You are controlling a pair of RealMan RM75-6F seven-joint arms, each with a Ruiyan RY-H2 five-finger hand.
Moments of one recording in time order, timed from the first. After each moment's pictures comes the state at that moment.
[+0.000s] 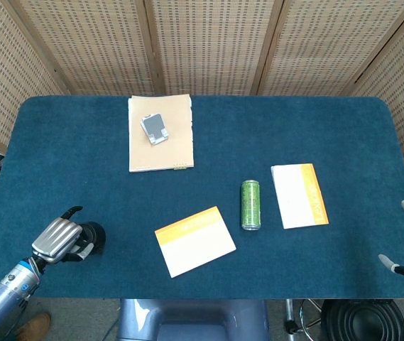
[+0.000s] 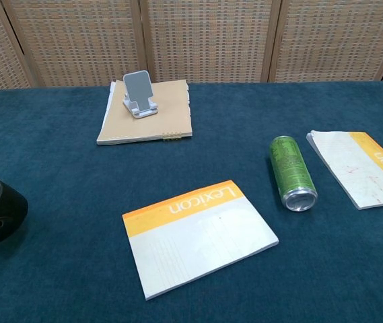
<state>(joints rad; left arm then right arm) -0.45 -1.12 0.10 -1.69 1.56 1.07 0.06 0.01 -0.95 0.10 -1.74 -1.44 1.52 0.12</state>
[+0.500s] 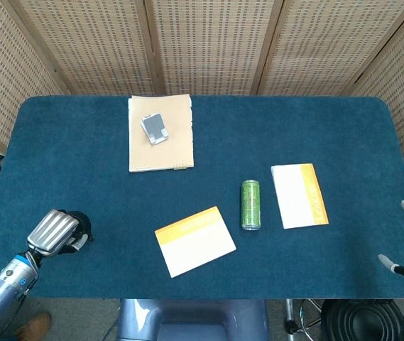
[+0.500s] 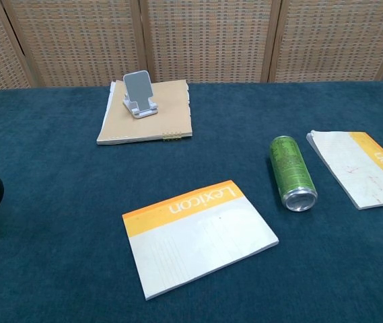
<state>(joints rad) -0.44 -1.14 0.06 -1.63 1.55 1.11 0.20 0.01 -0.95 0.10 -1.74 -1.44 1.52 0.12</state>
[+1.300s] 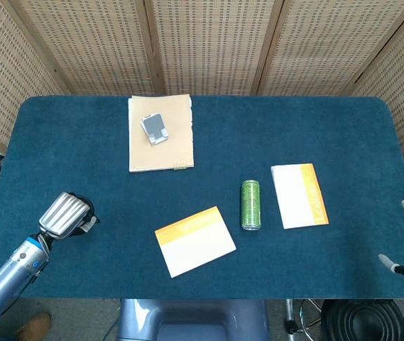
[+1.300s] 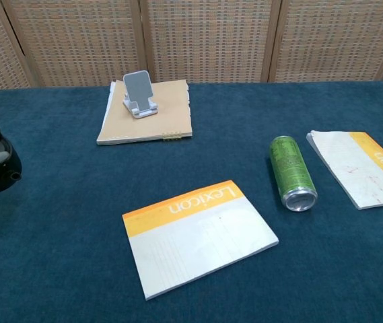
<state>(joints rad) -0.51 -1.22 0.00 -1.48 1.61 1.12 0.22 0.01 -0.95 0.10 -1.74 -1.44 1.52 0.12</state>
